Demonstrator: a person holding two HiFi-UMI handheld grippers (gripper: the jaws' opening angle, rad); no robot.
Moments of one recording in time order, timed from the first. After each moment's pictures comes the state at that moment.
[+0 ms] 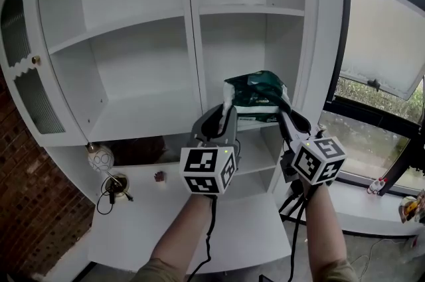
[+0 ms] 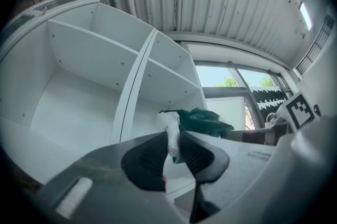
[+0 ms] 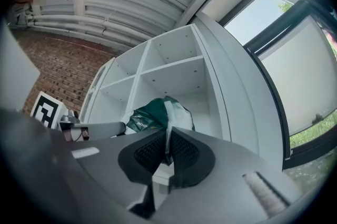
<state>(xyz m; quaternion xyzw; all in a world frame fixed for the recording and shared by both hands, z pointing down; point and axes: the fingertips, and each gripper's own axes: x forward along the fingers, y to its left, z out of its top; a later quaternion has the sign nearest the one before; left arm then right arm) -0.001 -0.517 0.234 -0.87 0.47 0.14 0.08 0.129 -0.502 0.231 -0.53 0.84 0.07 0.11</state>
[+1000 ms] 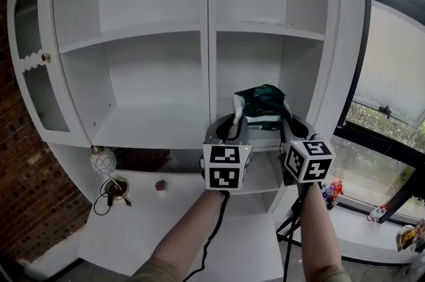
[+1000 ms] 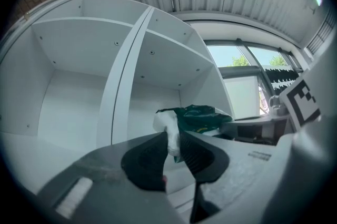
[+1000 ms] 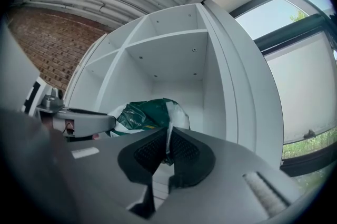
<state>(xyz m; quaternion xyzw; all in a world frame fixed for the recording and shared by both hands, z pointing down) 0.010 -0.584 0.246 -0.84 0.53 0.05 0.07 0.132 -0.585 0.237 -0.57 0.81 0.08 0.03</state>
